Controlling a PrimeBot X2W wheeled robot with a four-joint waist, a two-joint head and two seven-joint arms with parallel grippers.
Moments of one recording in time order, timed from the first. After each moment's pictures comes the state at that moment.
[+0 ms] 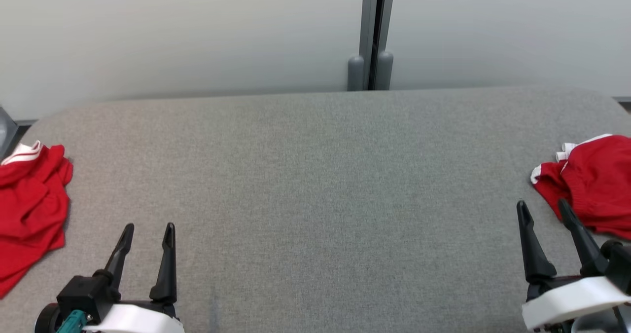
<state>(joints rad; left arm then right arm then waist) 0.04 0.27 -0.20 0.07 -0.42 0.11 -0.21 0.04 -0.05 -0.06 -0.06 0.20 0.13 -0.02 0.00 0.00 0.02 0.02</state>
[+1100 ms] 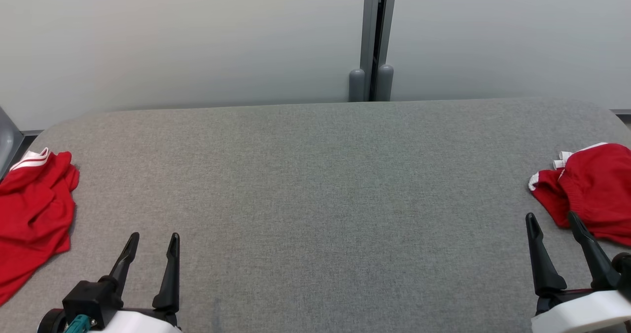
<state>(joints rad) 0.07 0.29 -0.22 0.06 -0.42 0.12 -0.20 0.11 -0.05 -0.09 -0.14 0.20 0.13 0.02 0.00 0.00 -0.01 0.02</state>
